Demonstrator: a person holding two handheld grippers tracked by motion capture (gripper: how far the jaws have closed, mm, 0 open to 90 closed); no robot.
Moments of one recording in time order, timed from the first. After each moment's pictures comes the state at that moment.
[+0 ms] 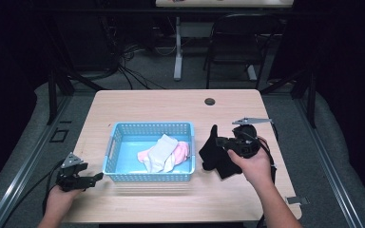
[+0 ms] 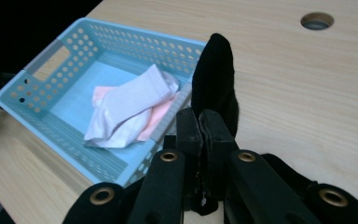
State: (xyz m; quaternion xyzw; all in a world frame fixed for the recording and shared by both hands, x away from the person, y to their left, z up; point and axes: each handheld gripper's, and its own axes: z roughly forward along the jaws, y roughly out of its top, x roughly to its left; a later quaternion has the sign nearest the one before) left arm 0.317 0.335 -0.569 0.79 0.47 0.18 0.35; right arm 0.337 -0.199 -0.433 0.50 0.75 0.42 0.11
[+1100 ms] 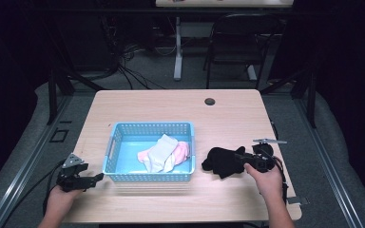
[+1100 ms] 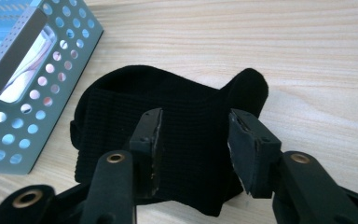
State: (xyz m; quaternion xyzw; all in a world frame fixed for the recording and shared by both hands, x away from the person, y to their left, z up) left arm 0.317 0.334 -0.571 0.79 0.47 0.17 0.34; right arm 0.339 -0.266 -0.526 0.61 0.70 0.36 0.11
